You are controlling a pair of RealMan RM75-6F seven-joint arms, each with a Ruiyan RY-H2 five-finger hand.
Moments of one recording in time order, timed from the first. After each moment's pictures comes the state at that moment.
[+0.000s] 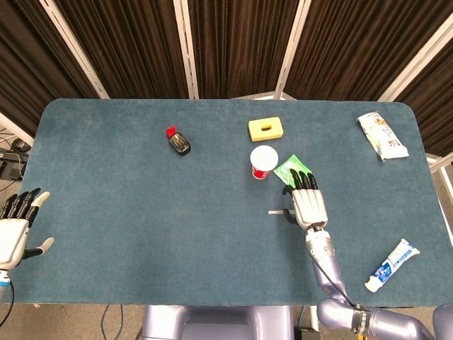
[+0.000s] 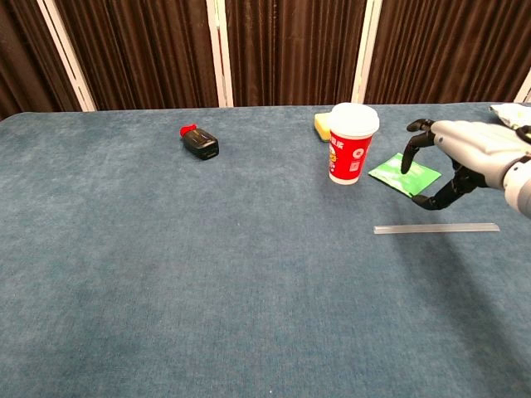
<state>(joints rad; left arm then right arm) -0.15 -1.10 -0.04 -1.61 1.44 1.38 0.07 0.55 -1.65 0.27 -1.54 -0.98 1.19 -0.61</state>
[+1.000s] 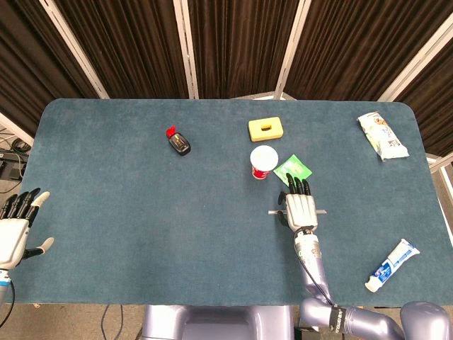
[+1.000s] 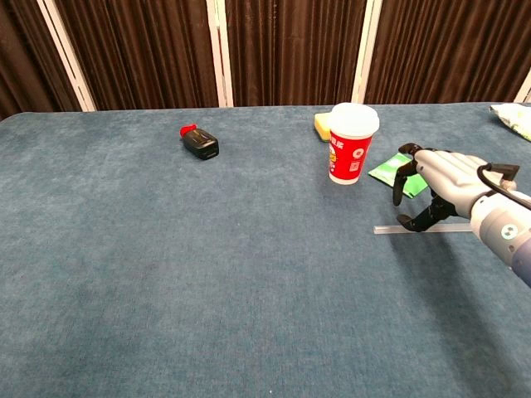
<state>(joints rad) -0.15 -1.10 -0.04 -1.61 1.43 1.38 0.08 0.57 -1.83 0.24 -1.34 -0.96 1.23 -0.56</state>
